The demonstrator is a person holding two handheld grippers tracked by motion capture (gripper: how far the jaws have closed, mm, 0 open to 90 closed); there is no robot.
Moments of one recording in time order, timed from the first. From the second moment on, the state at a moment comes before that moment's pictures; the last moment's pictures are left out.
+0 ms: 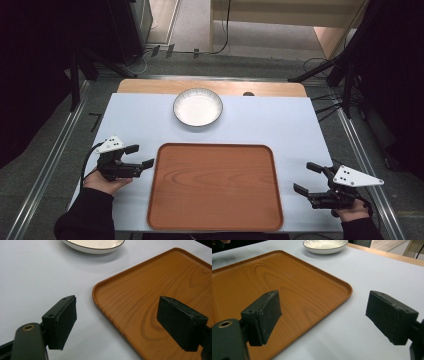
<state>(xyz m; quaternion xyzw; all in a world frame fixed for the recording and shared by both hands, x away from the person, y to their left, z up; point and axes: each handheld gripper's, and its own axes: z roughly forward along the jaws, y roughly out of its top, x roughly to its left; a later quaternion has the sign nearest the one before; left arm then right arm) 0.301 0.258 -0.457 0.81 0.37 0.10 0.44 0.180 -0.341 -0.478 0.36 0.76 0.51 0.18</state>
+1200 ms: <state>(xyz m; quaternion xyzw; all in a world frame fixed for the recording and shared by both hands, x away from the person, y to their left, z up) 0.348 0.236 -0.450 0.81 0.39 0.11 0.42 0.175 -0.339 -0.479 0.36 0.76 0.51 0.17</state>
